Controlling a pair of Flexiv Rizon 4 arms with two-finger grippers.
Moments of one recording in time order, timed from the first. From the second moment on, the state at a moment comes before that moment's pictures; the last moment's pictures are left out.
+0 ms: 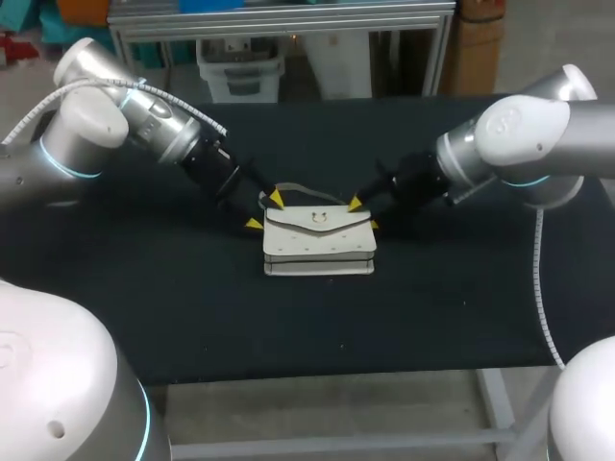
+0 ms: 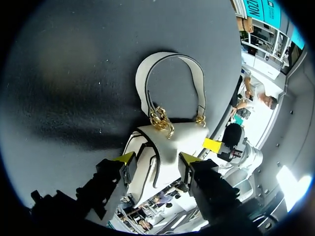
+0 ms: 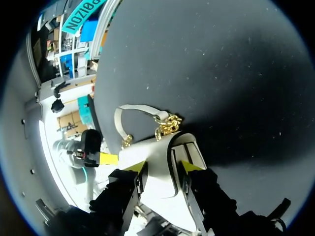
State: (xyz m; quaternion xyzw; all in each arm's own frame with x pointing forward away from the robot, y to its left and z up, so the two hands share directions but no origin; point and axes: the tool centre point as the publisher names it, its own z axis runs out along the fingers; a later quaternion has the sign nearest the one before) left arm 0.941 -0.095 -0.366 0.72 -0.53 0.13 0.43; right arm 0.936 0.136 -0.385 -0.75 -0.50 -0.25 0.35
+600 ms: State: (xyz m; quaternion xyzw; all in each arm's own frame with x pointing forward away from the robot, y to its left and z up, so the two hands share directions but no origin) left arm 0.934 -0.096 -0.368 0.72 -0.54 0.13 0.41; right arm 0.934 0.133 -0.384 -0.72 -0.55 -0.27 0.32
